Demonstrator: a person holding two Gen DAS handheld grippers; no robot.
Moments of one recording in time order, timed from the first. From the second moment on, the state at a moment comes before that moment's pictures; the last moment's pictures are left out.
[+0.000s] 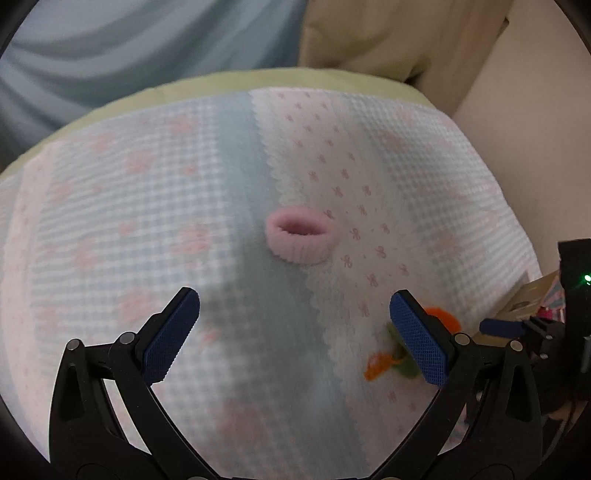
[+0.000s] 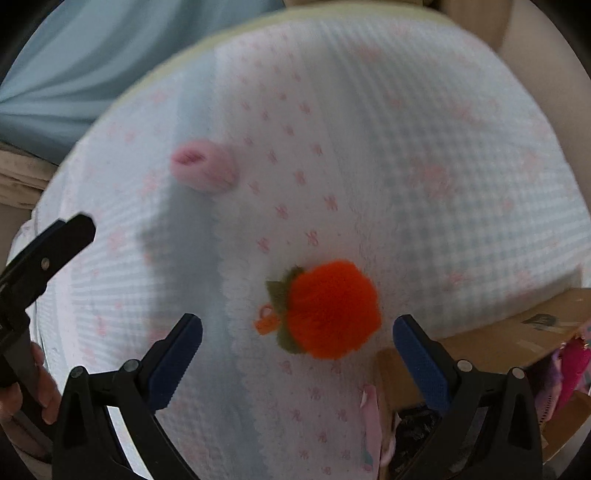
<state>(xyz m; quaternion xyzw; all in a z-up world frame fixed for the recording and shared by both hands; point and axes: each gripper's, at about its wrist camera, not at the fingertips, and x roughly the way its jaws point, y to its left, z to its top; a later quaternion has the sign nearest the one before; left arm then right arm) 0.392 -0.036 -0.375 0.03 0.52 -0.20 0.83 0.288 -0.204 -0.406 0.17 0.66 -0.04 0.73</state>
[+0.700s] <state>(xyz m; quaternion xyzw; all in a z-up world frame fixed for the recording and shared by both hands) 0.469 -0.100 -0.490 0.09 0.52 -0.21 0.82 0.298 -0.212 -0.487 0.16 0.70 -0.06 0.69</state>
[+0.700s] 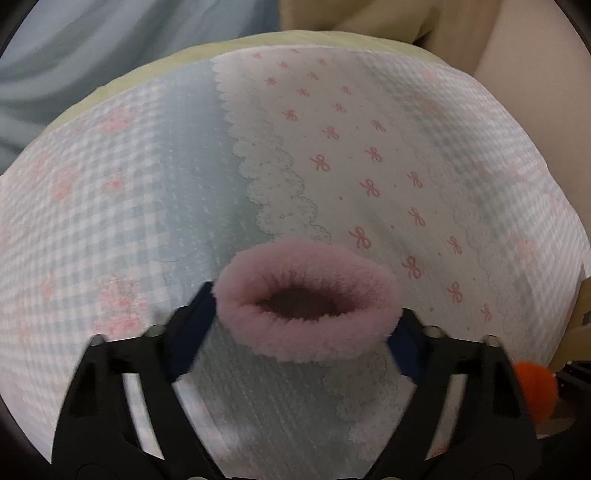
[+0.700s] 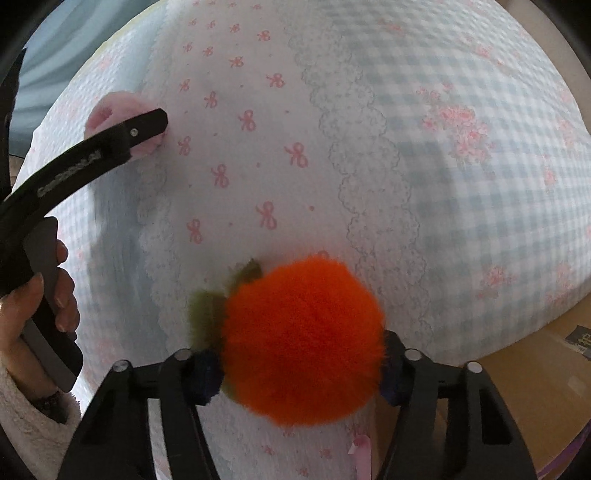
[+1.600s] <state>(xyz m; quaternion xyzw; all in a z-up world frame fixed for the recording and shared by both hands) 0.437 -0.084 -0.405 0.09 0.49 -0.21 0.84 0.280 -0.244 -0.387 0.16 0.64 -0.04 0.75</state>
